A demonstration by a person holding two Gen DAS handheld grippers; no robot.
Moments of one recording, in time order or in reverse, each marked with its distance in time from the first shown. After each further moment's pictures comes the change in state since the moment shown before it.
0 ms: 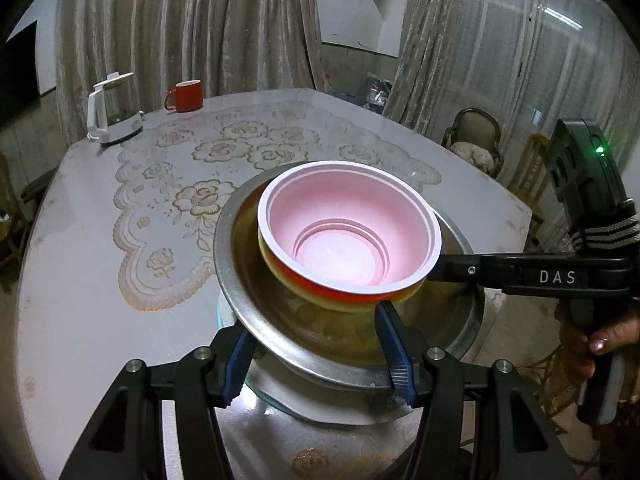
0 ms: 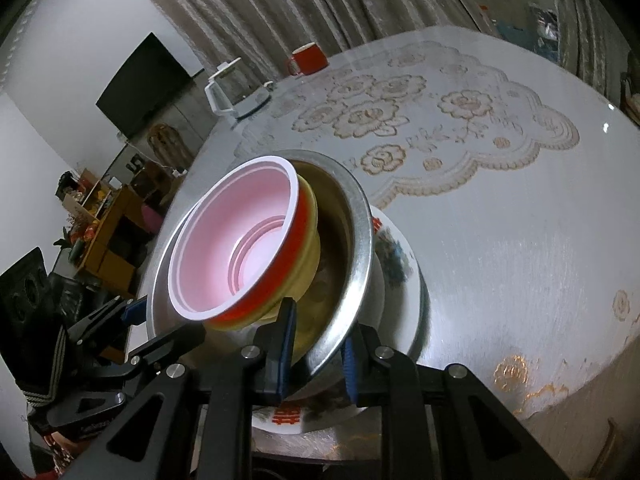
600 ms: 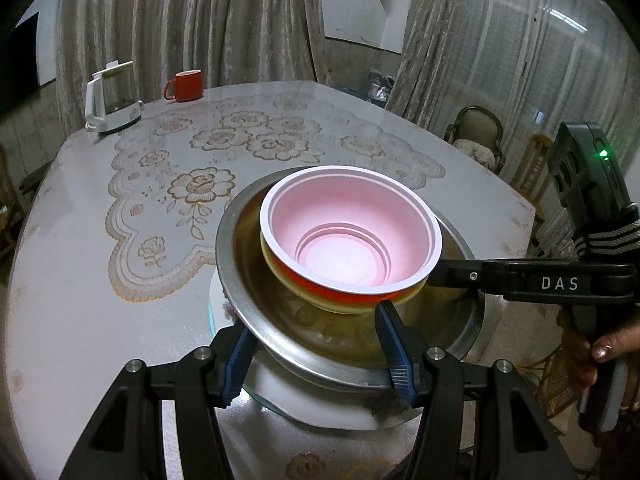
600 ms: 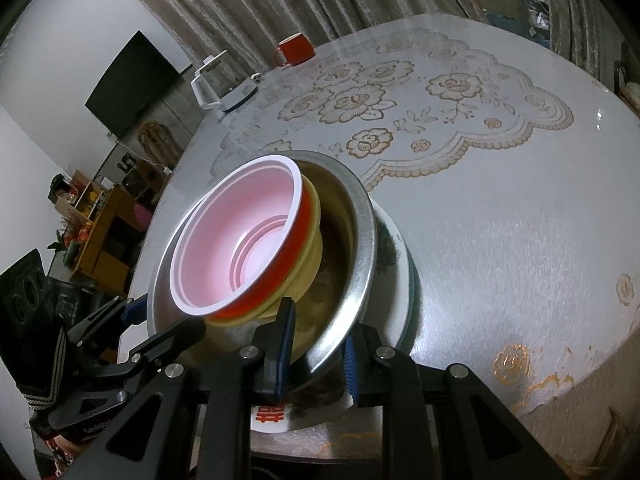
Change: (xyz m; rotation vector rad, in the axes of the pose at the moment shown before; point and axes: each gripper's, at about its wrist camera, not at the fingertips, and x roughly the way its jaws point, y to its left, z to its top) left arm 0.014 0.003 -0.006 -0.015 0.019 -0.002; right arm 0.008 -0.007 -0.007 0.030 0.029 -0.021
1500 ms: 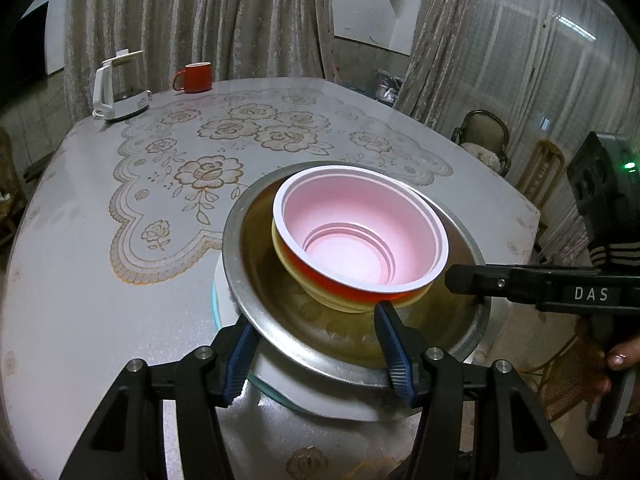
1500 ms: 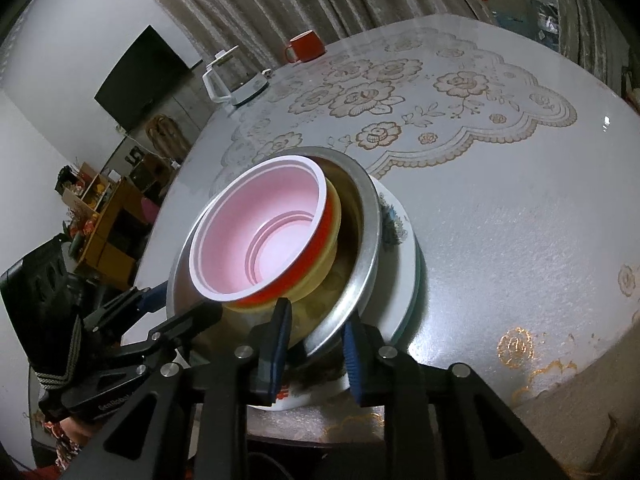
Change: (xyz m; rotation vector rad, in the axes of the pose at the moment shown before) left arm 0.002 0.005 -0.012 -0.034 0.000 0.006; right arm -0.007 0.003 -0.012 -0.023 -0.004 0.031
